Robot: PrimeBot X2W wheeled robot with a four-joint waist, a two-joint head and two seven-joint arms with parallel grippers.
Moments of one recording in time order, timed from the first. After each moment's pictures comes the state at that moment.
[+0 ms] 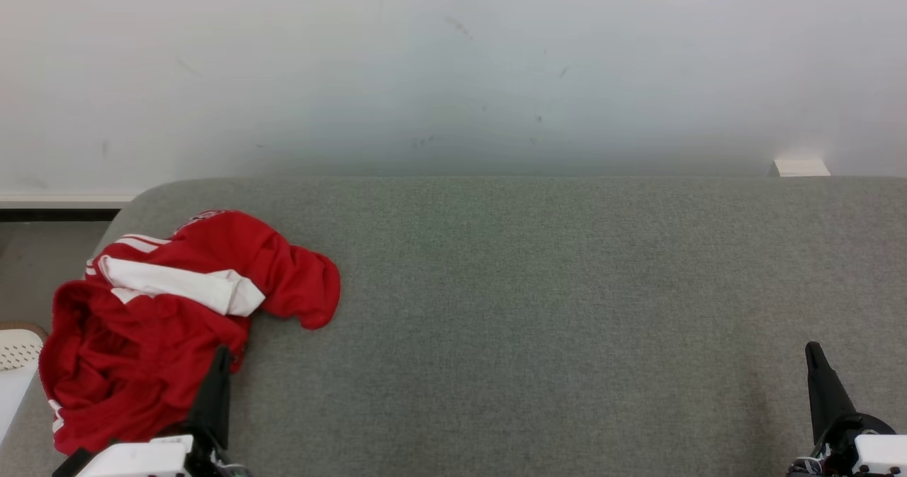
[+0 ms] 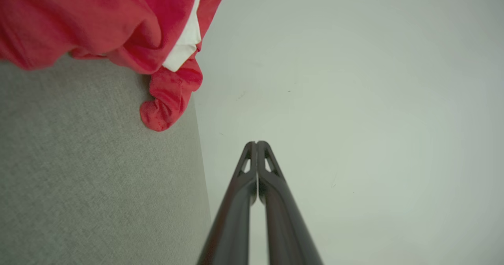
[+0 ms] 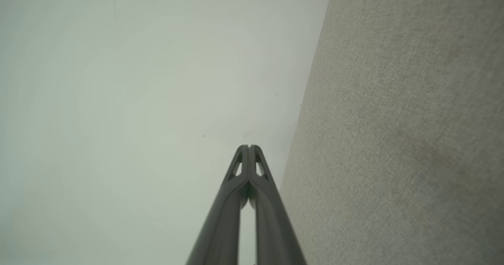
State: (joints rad) left arm -0.11 0.05 0.11 0.25 -1.61 -0.13 0.11; right arm -0.10 -0.05 -0.11 0.25 1.61 0.13 0.11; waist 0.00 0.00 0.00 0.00
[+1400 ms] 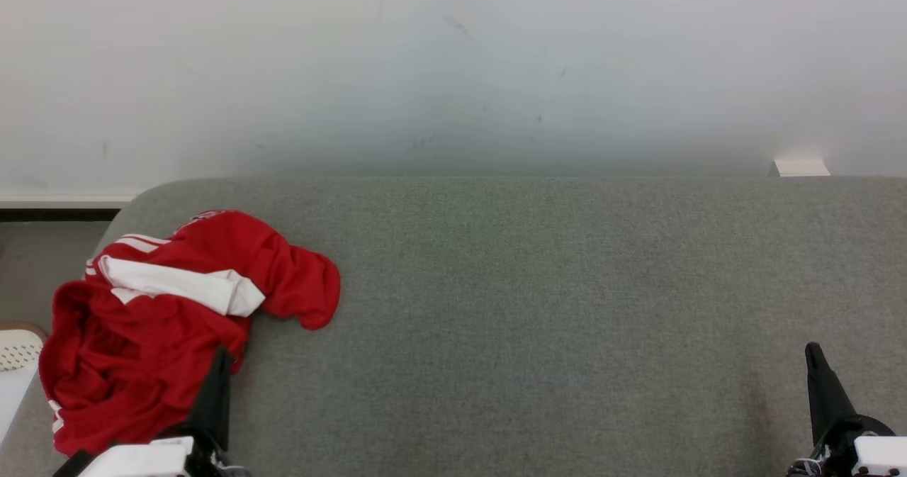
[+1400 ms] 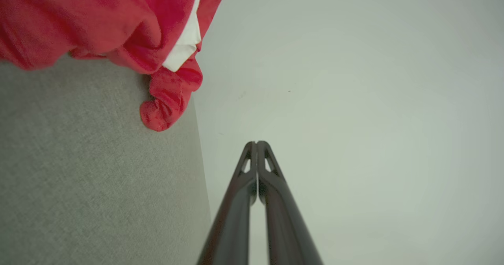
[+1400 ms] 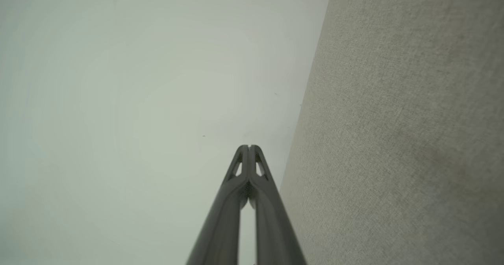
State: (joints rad) left arm -0.11 0.05 0.11 0.25 -1.61 -0.13 0.11; right arm -0.10 -0.05 -0.11 0.25 1.61 0.13 0.11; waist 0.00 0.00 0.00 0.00
